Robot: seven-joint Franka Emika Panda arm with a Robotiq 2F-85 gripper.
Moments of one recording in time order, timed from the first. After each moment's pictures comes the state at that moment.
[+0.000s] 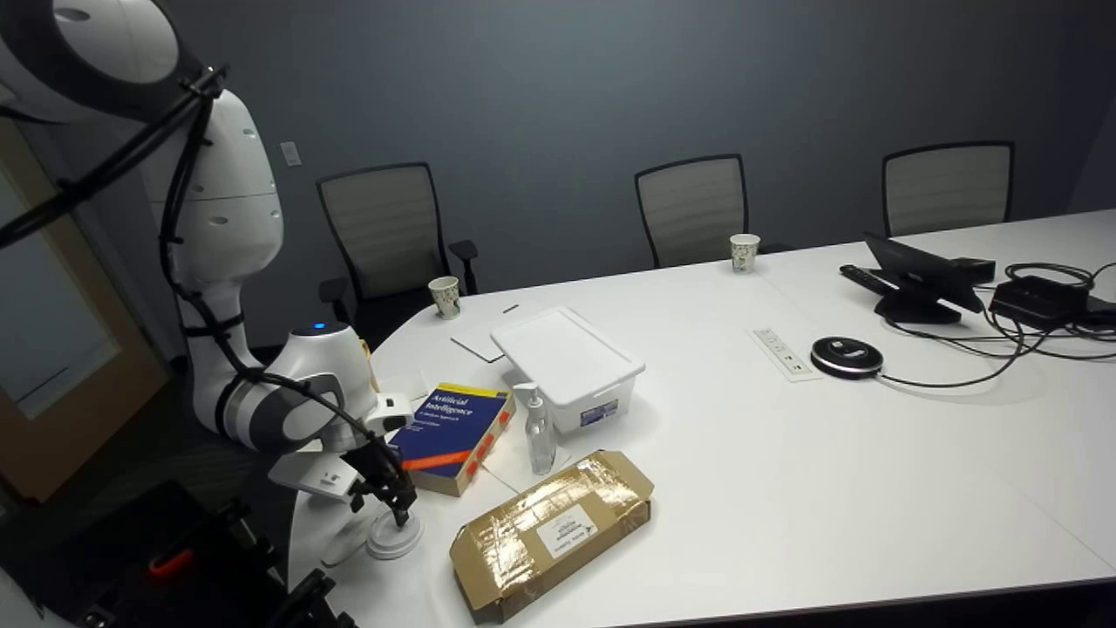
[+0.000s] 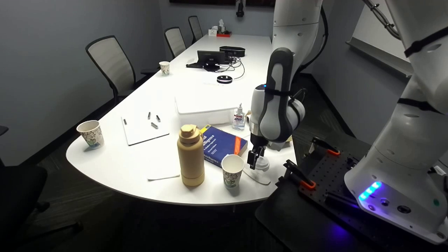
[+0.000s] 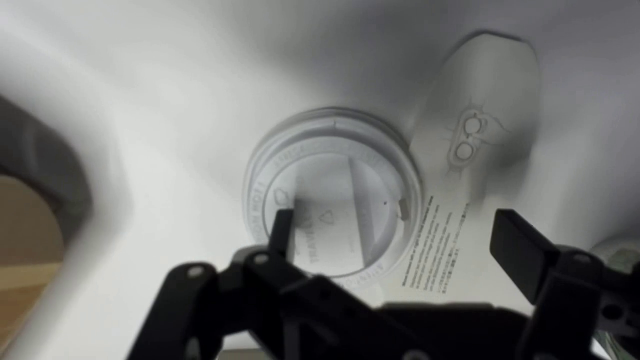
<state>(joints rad) 0.14 0.71 -0.05 -2.59 0.00 3.25 -0.12</state>
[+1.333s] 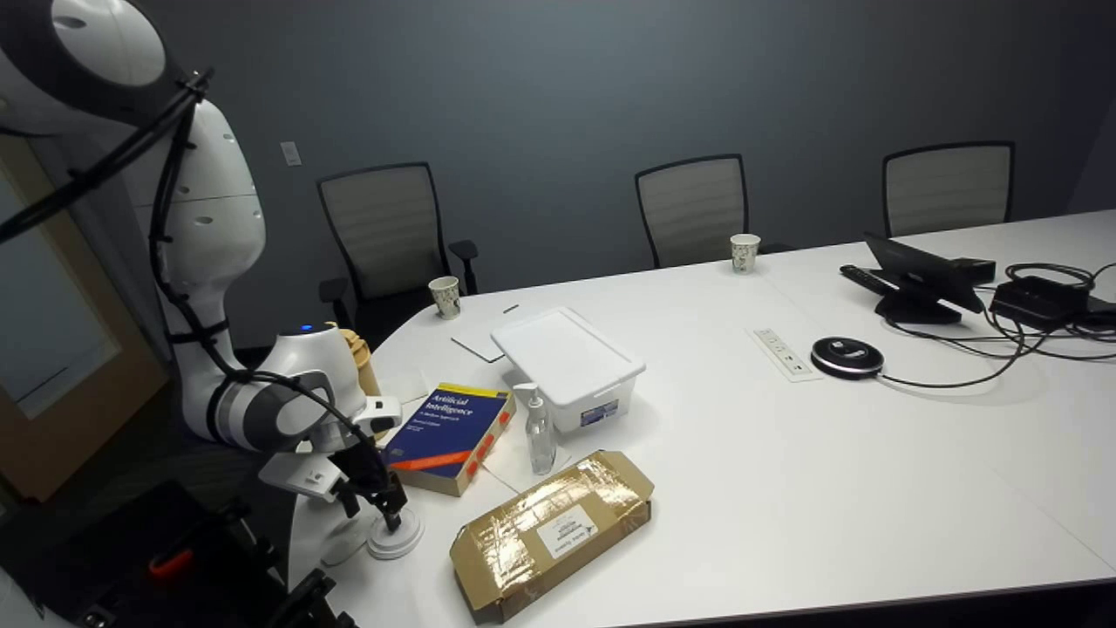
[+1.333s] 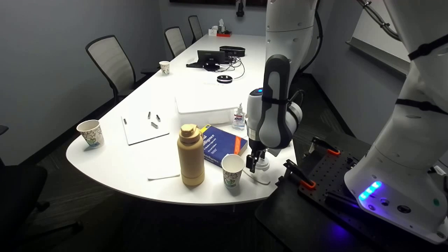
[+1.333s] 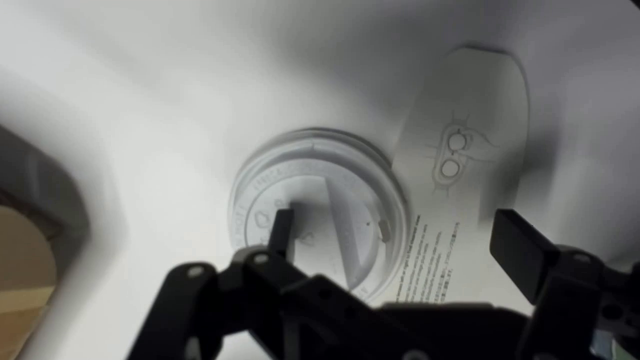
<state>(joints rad) 0.32 0.73 -0.14 -2.58 0.03 3.23 0.01</state>
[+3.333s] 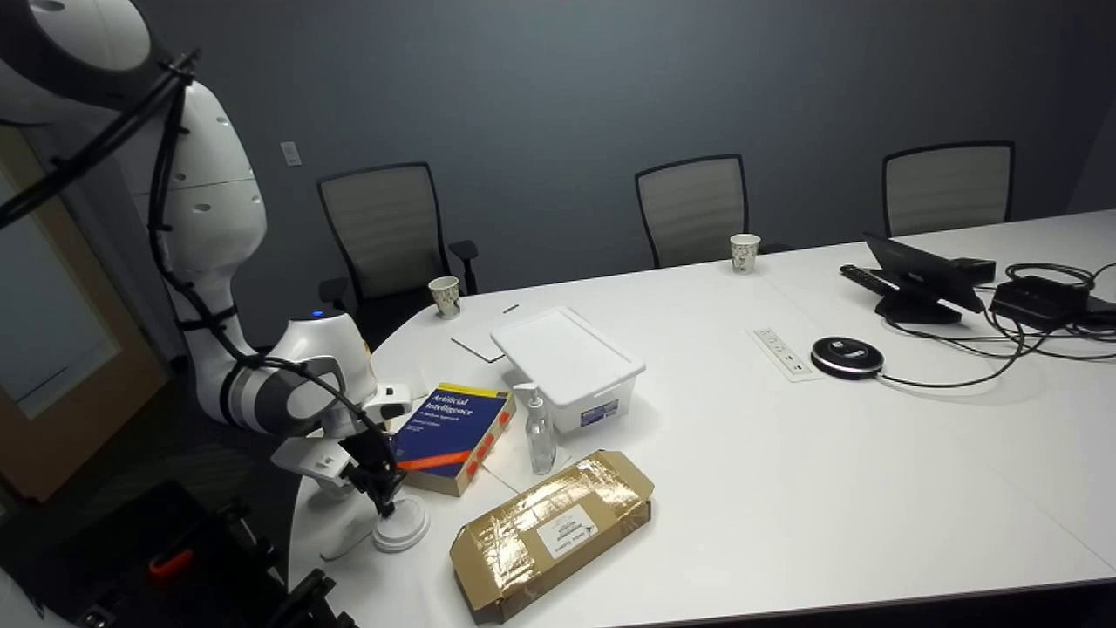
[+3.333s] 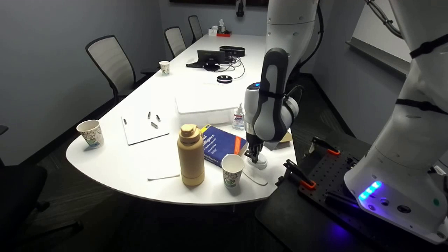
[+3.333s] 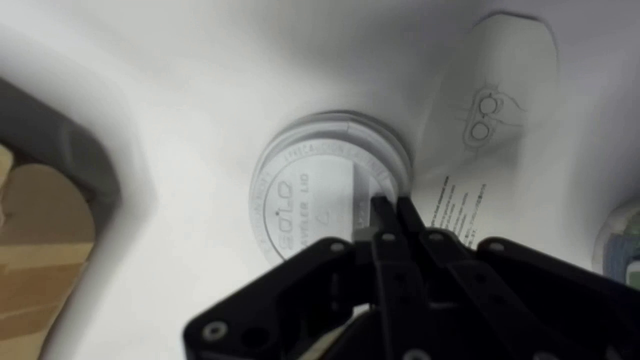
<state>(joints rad) 0.31 0.69 -0.15 -2.56 0.04 3.17 0.01</state>
